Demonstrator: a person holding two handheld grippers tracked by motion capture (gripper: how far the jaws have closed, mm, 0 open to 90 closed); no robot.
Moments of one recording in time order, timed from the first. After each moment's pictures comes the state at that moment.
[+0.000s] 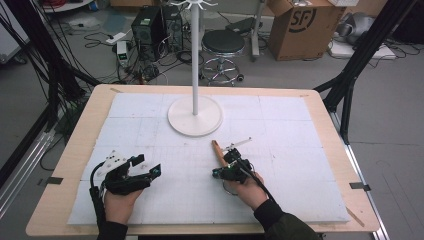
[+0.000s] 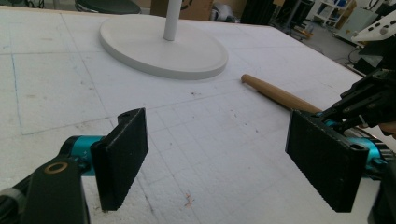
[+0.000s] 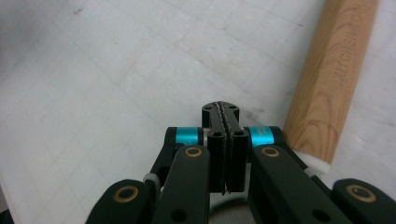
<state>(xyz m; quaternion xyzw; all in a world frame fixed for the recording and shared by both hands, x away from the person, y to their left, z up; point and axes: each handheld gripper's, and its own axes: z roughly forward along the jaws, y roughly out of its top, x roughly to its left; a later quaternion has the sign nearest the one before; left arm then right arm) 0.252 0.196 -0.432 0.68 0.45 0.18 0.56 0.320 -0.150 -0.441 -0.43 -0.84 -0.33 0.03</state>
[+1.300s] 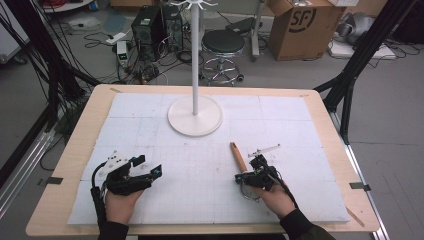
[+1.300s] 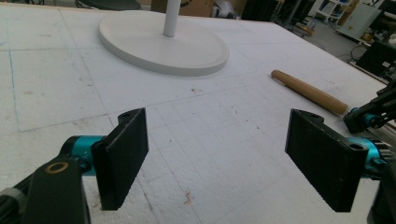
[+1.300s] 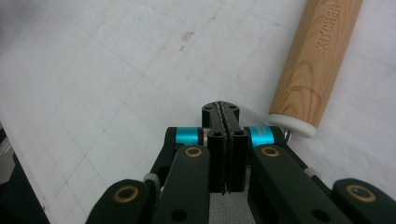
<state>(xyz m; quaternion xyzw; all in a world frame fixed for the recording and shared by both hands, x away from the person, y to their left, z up) 0.252 0.194 -0.434 0.68 0.45 0.18 0.55 0.301 -0.220 -0.441 -0.45 -0.83 -0.34 0.04</state>
